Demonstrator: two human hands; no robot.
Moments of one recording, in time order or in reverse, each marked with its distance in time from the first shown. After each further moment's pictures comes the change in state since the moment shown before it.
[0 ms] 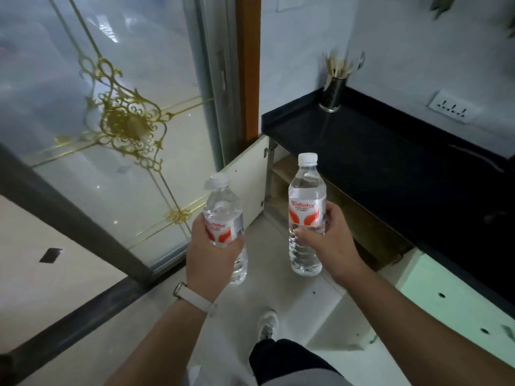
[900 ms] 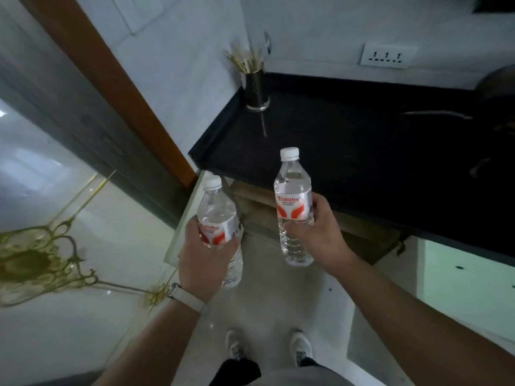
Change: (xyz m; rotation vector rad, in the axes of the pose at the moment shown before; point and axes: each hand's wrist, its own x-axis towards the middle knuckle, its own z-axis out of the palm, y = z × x) left_hand 0.189 0.068 0.157 0.318 -0.324 0.173; right_hand 0.182 0.024 -0.057 0.261 0.313 0.169
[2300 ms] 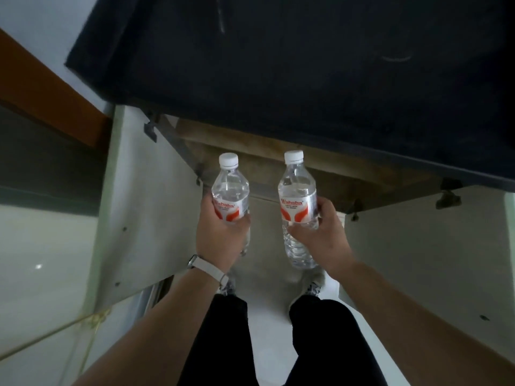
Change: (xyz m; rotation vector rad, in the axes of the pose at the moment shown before) left_hand 0.167 -0.199 0.181 -0.118 -0.396 -0.144; right_hand 0.132 0.214 0.078 -0.142 0.290 0.405
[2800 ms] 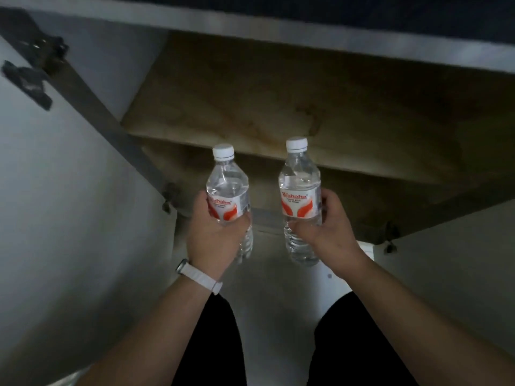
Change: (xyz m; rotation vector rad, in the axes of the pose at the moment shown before) left_hand 0.129 -0.162 0.143 -0.079 0.012 0.189; right_hand 0.194 0.158 0.033 0.049 0.066 -0.252
